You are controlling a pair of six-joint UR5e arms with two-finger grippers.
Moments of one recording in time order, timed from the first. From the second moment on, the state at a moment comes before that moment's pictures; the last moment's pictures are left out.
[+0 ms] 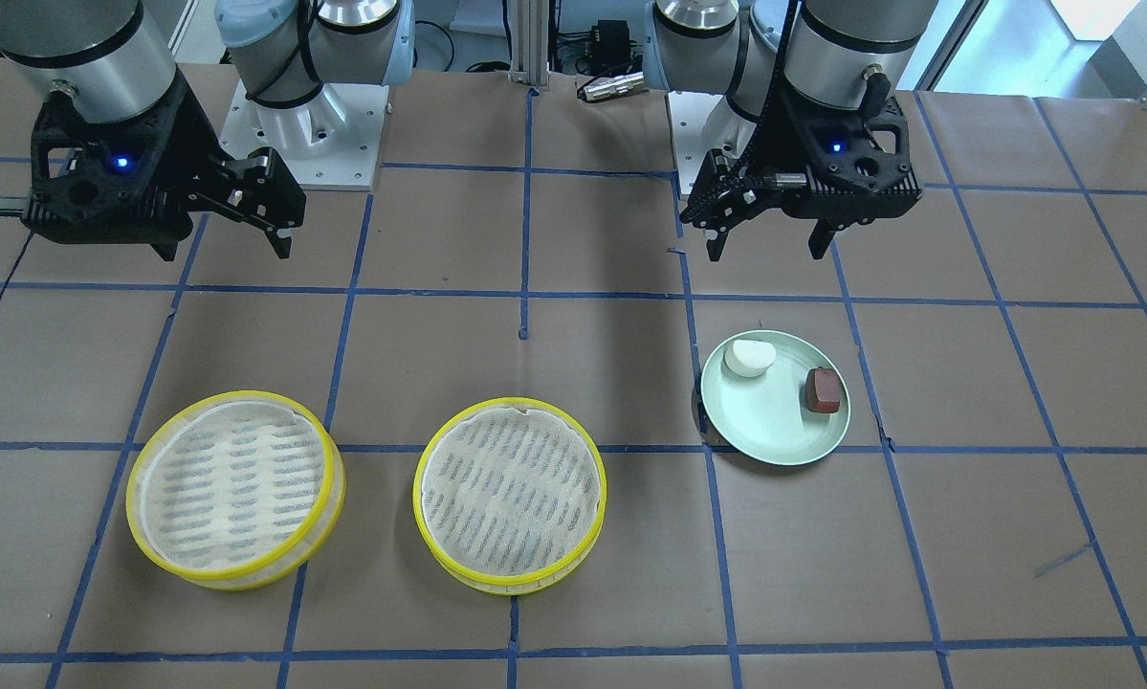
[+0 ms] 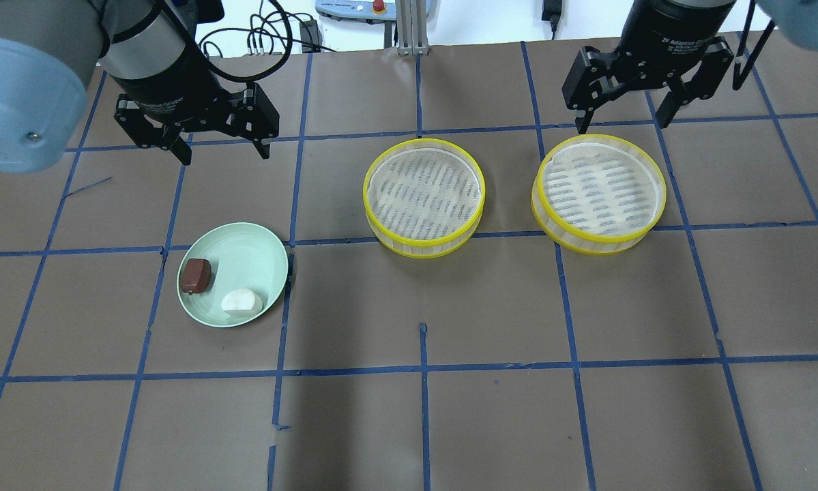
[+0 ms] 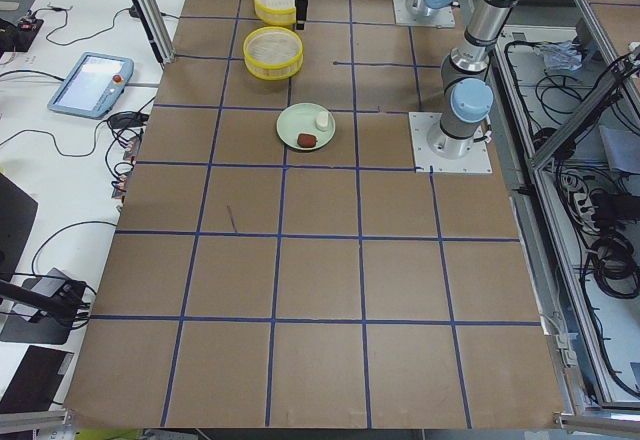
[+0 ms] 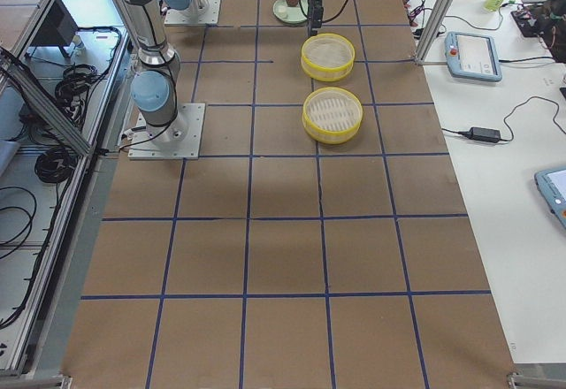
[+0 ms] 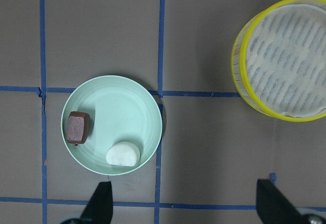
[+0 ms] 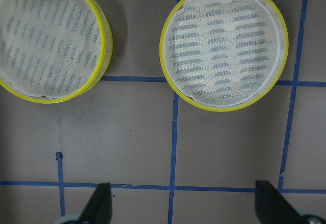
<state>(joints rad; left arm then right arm) -1.63 -1.58 -1.55 -1.51 1.58 -0.11 1.57 -1.49 1.42 -1.46 -1.56 -0.04</state>
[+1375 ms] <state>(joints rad) -1.48 -1.84 -1.84 -1.32 1.59 0.07 1.53 -1.48 1.47 -1.51 -1.56 -0.07</state>
